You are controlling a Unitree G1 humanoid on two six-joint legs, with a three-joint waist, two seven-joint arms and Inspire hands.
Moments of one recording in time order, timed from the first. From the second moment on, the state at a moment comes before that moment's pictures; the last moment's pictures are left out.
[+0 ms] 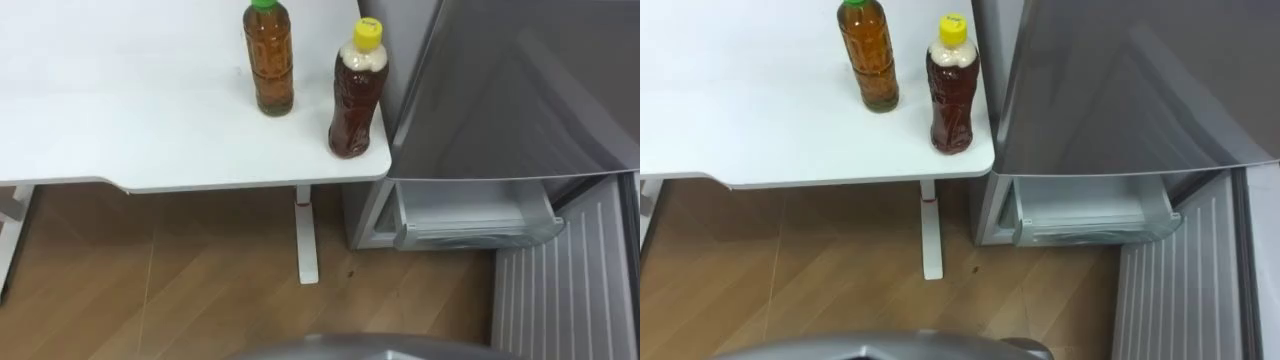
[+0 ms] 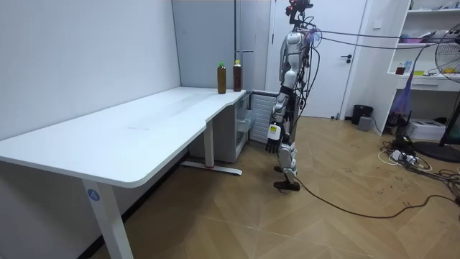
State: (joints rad) left arm 0.17 0.18 0.06 1.16 0.48 0.22 0.00; right arm 0.15 -0.23 -0.02 1.23 -0.20 0.25 0.12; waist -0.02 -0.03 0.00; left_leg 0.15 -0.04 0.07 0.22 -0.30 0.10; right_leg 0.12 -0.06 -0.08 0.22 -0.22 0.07
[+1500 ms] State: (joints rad) left arm 0.21 0.17 0.37 0.95 -0.55 0.07 0.55; right arm 0.15 -0.23 -0.07 1.29 -0.18 0.17 -0.01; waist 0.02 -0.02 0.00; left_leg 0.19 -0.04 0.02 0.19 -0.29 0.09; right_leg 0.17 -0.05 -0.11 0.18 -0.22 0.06
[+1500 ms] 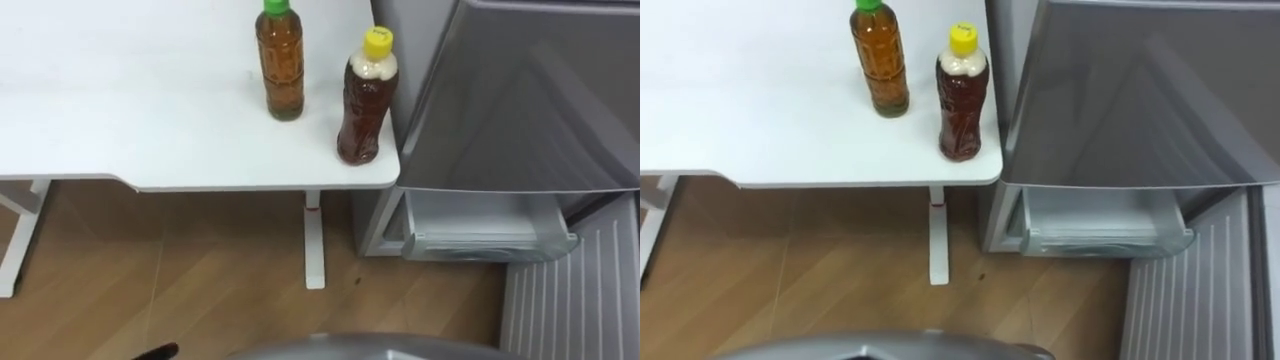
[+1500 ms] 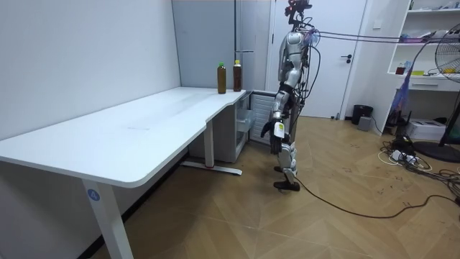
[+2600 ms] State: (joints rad) left arm 0.18 0.19 0.43 -0.17 -0.25 -0.12 0.91; right arm 0.22 -0.21 -0.12 1.21 -0.19 0.08 -0.02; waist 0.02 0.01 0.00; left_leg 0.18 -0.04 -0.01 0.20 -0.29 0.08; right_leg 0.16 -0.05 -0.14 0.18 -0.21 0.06
